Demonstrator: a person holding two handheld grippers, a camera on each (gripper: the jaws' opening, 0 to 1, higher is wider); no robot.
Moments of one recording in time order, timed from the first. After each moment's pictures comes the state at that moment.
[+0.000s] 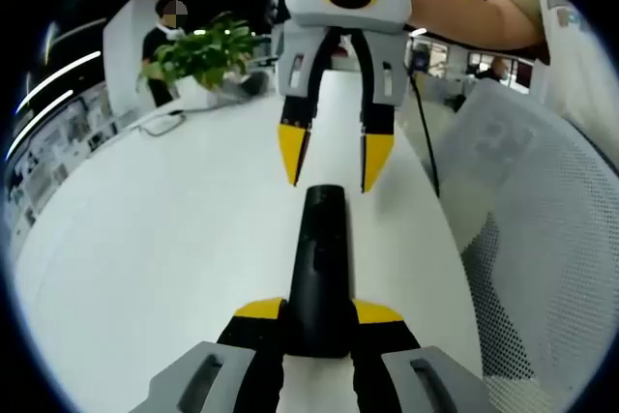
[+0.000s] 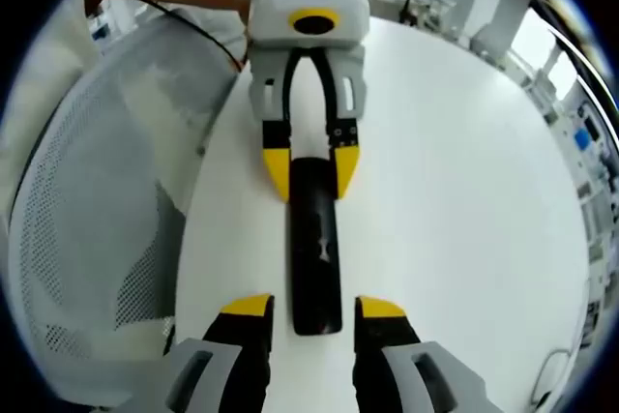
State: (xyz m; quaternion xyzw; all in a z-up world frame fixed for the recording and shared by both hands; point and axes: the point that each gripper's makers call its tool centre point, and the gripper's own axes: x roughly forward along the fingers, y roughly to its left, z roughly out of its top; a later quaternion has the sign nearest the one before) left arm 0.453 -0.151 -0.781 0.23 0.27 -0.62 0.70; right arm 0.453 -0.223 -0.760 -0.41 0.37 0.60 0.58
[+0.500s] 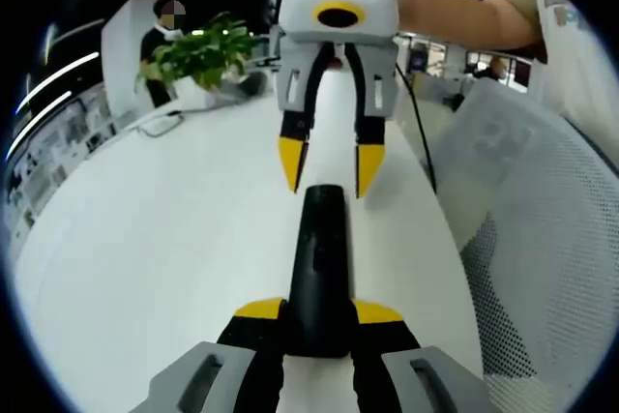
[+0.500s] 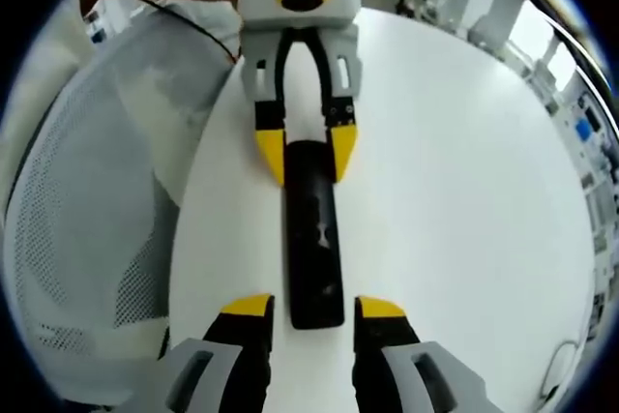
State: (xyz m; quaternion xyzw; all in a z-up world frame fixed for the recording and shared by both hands) left arm 0.453 -0.152 -0.781 0.23 0.27 -0.62 0.70; right arm 0.455 -0.230 -0.776 -0.40 0.39 0.60 0.57
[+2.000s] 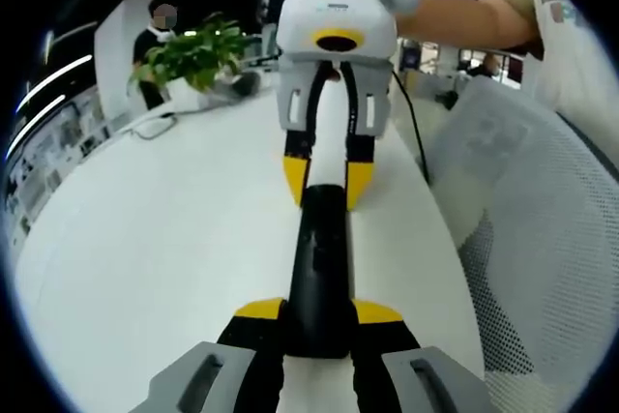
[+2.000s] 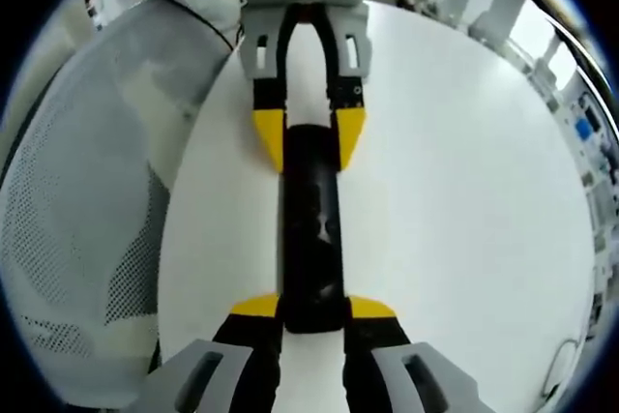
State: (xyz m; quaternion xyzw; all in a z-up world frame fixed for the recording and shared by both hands) left arm 0.453 -0.153 -0.781 0.24 0.27 -0.63 0.69; right arm 0.455 -0.233 -0.789 -0.41 0.39 0.59 0.57
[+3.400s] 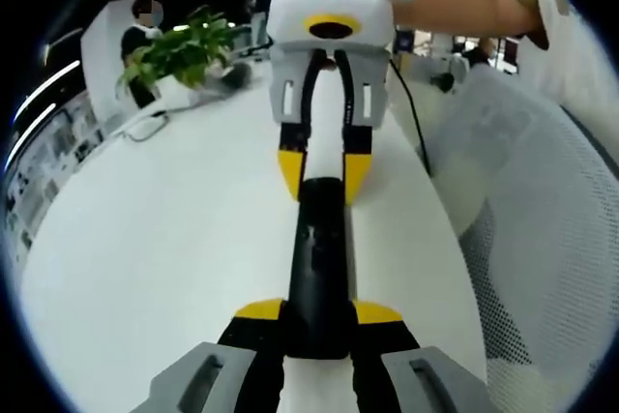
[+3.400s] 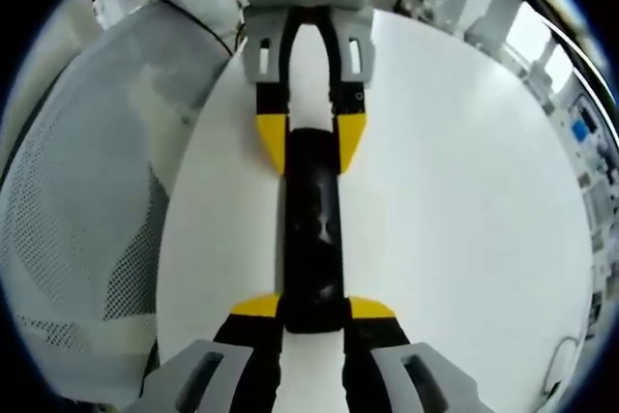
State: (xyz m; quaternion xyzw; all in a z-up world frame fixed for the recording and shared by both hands) left arm 0.457 -0.160 -0.774 0.27 0.28 -0.63 0.67; right arm 0.459 -0.238 -0.784 -0.41 0.38 0.59 0.58
